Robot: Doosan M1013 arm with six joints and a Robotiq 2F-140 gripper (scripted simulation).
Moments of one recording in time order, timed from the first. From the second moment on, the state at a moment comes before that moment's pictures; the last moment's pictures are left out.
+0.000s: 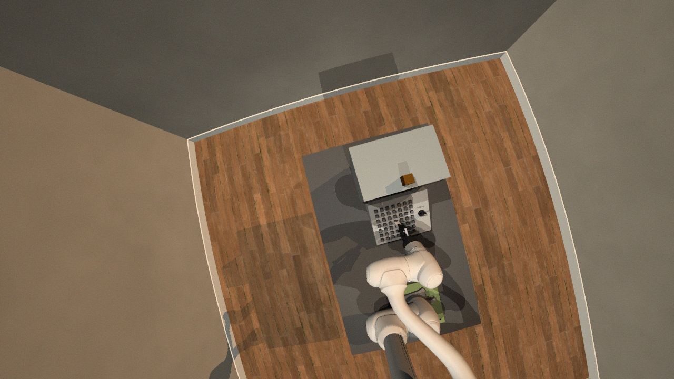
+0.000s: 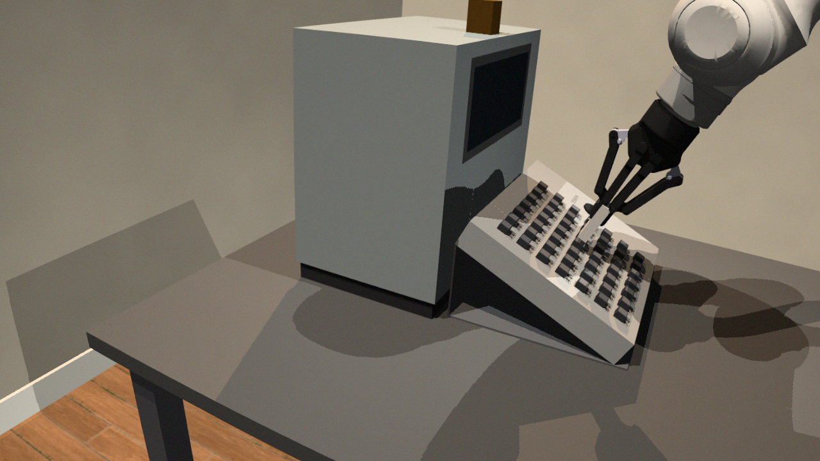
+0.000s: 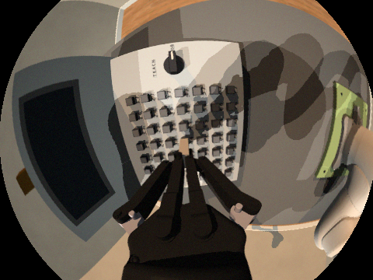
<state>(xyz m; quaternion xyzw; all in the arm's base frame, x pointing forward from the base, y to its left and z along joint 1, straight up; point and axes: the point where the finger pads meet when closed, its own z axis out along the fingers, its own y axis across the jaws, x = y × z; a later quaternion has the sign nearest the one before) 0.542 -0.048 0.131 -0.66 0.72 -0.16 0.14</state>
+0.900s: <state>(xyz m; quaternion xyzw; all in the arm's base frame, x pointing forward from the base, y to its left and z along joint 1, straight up) 0.543 -0.048 0.129 -0.66 0.72 -0.16 0.14</state>
